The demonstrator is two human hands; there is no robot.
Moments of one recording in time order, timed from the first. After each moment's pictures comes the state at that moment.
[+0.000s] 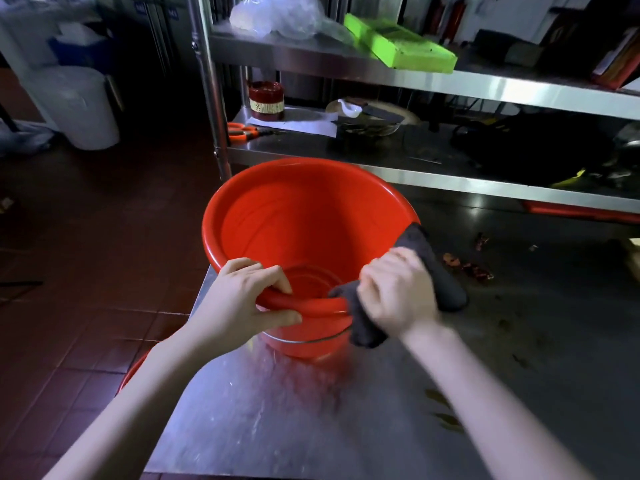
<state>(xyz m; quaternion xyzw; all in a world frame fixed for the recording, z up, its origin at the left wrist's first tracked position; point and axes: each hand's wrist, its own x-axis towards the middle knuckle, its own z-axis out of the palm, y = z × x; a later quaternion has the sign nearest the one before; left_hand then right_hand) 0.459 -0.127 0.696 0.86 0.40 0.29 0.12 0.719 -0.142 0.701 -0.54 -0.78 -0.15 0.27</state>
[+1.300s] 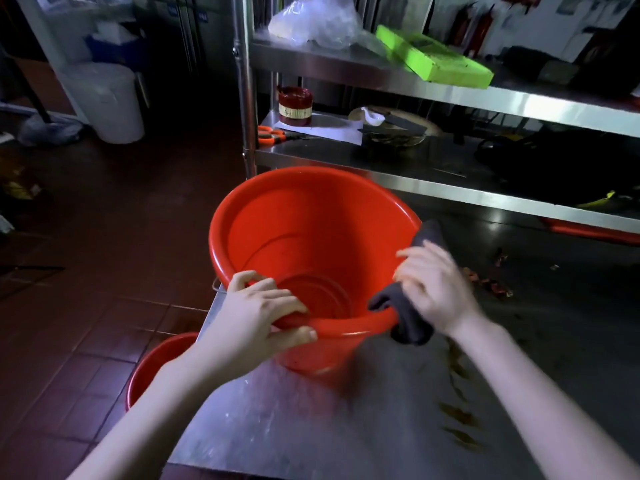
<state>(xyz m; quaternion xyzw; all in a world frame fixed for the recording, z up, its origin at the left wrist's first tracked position) 0.439 -0.151 0.694 0.87 0.39 0.30 0.03 0.742 -0.121 0.714 -0.52 -0.83 -0.06 0.22</state>
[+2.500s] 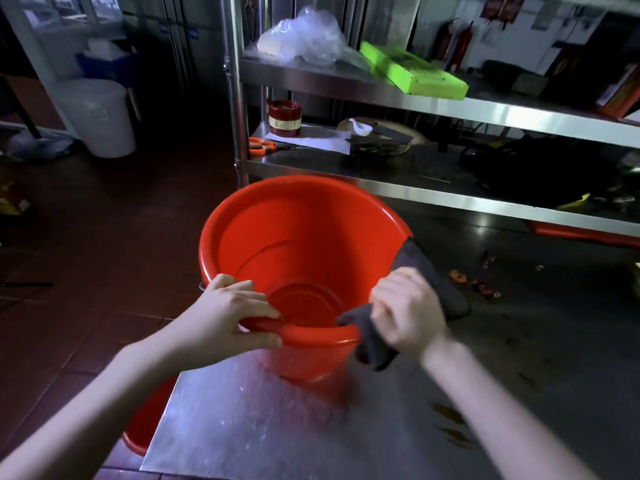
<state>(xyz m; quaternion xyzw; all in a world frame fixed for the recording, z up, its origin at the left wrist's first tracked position) 0.405 -0.138 0.704 0.91 0.33 0.22 0.10 0.712 -0.153 0.704 -0.47 -0.83 -0.13 0.26</state>
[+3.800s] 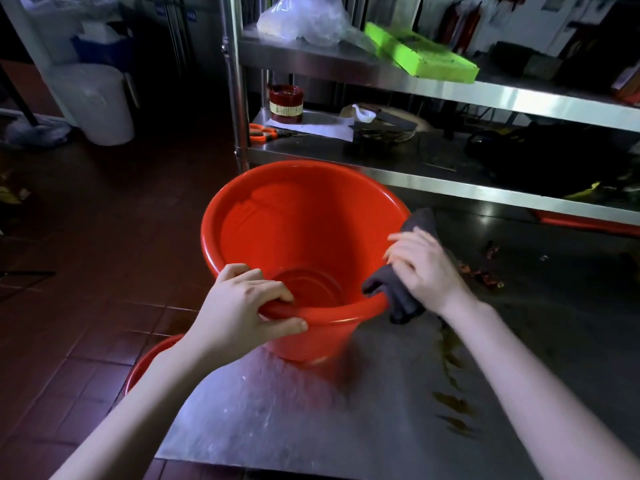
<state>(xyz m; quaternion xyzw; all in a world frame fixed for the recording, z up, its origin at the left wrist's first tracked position) 0.436 -0.145 0.693 0.86 0.40 0.33 0.05 0.740 -0.113 0.717 -0.55 -0.81 -0.03 0.19</state>
